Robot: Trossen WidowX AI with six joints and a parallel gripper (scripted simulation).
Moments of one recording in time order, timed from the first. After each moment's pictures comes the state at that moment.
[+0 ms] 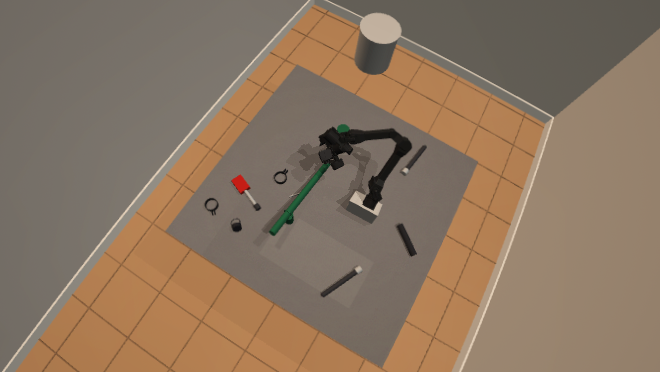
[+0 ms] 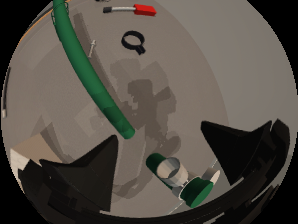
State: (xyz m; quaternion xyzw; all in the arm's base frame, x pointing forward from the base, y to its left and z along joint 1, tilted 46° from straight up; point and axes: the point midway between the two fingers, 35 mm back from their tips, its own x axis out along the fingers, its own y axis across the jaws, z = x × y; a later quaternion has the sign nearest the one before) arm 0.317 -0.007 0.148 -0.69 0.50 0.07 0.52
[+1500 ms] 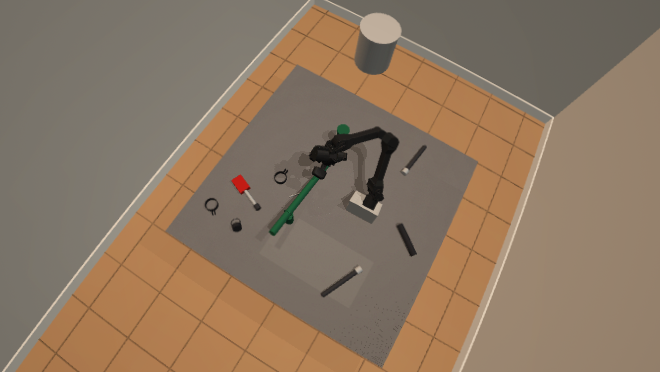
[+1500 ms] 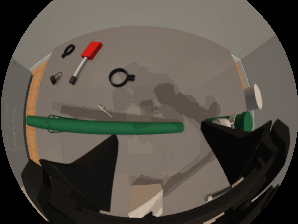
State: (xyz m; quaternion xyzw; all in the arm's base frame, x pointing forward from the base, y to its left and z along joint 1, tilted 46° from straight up) arm 0.307 0.096 0.131 -0.39 0.48 -0.19 0.76
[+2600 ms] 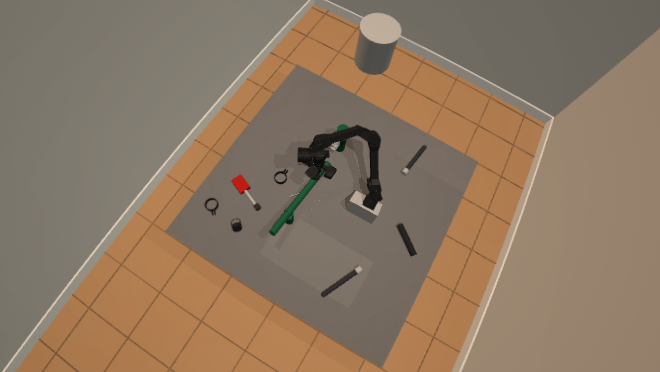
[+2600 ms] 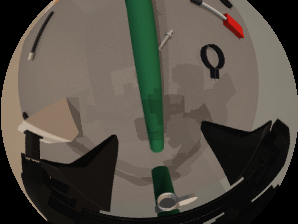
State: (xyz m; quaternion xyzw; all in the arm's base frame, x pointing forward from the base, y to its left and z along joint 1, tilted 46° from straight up) arm 0.322 0.026 0.061 -0.65 0.66 0.24 0.30
